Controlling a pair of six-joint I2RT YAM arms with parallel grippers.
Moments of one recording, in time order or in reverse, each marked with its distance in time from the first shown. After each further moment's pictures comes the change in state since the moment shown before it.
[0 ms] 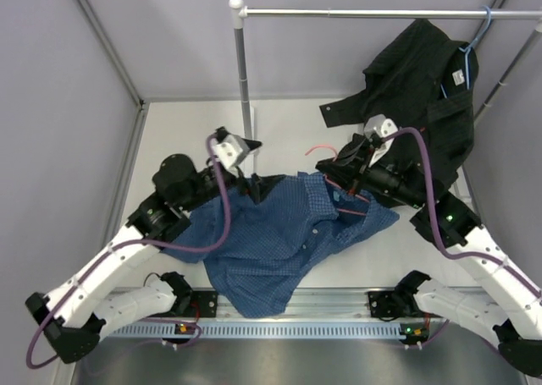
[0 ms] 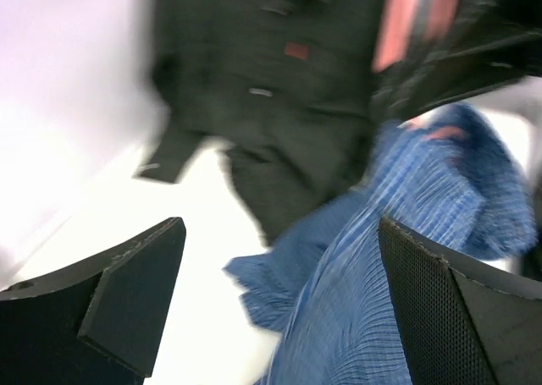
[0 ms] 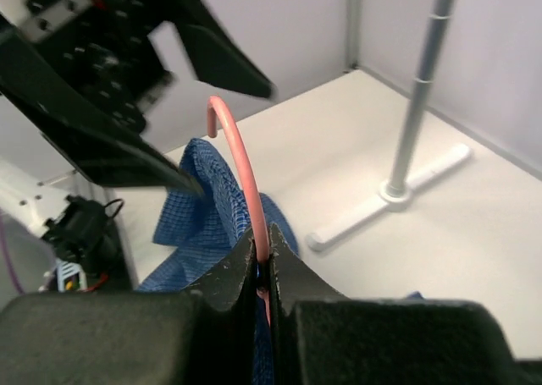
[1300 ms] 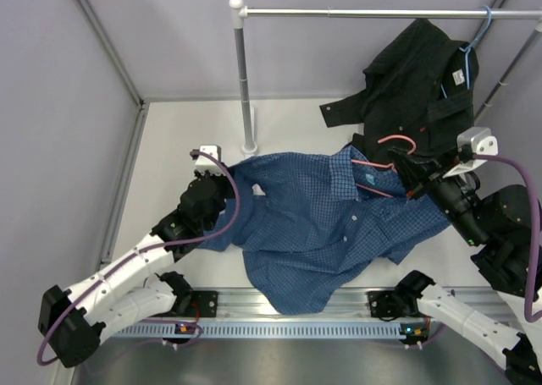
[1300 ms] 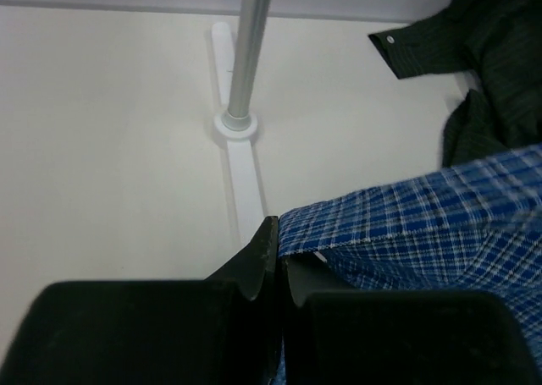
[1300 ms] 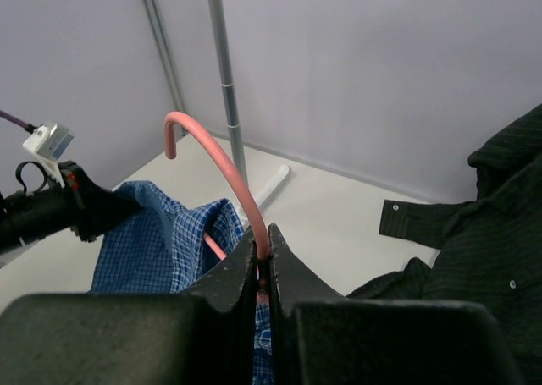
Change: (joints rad) left arm 0.032 -0.103 -0.410 0.135 -0.920 -0.426; right arm -0.001 -0.286 0.173 -0.347 0.551 -0.093
